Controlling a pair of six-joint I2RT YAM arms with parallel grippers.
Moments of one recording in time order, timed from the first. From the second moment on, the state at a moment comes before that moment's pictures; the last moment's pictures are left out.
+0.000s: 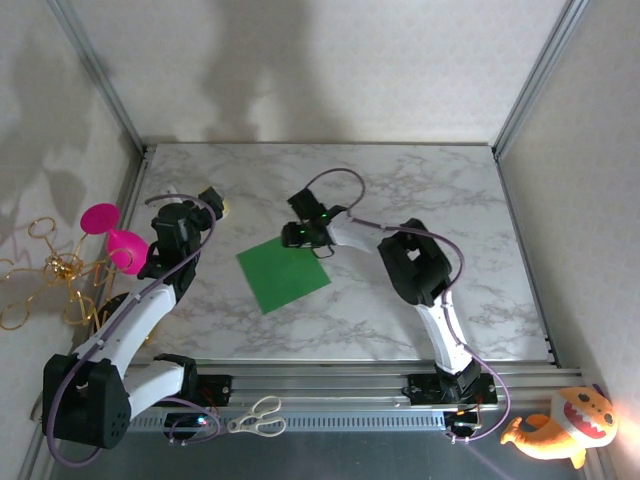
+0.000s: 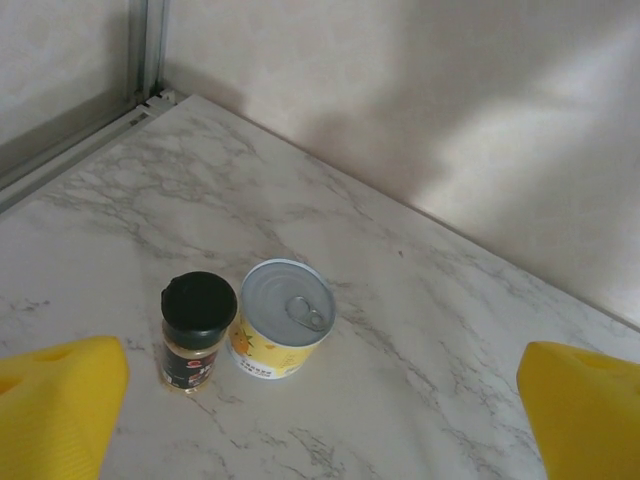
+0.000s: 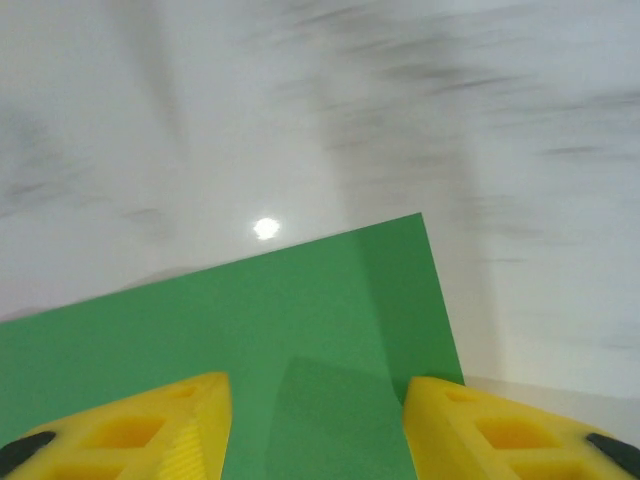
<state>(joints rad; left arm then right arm) -0.13 1.09 0.67 0.13 -0.34 -0.50 0.74 2.20 1.59 -0.39 -0.05 0.58</state>
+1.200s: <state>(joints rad) -0.30 1.41 0.84 -0.06 -0.10 -0.76 0.56 2.09 1.44 -0.43 0.05 0.79</state>
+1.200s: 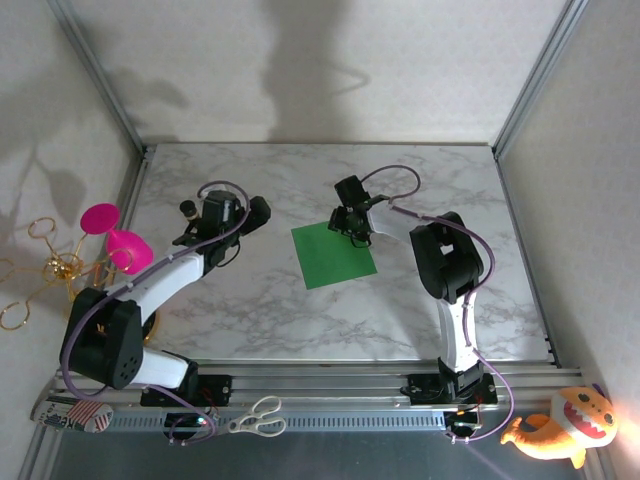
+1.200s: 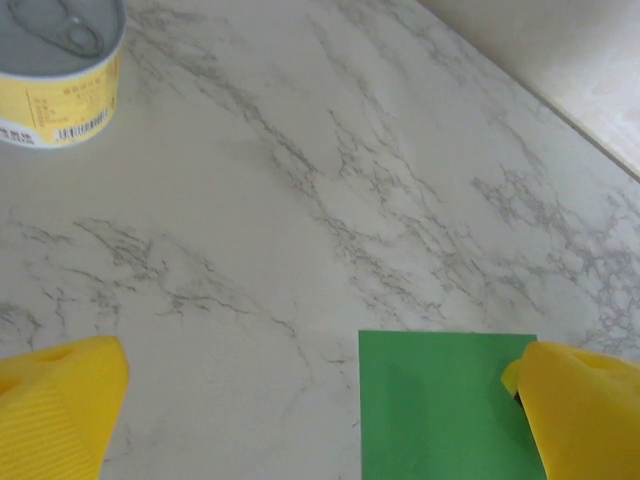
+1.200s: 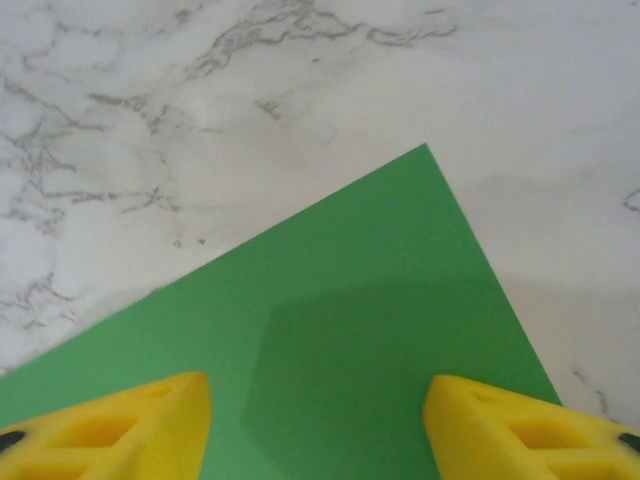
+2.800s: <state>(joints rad) -0.72 2.06 1.44 -0.59 -0.17 -0.69 0.31 1.65 1.03 -0.17 0.05 0.74</state>
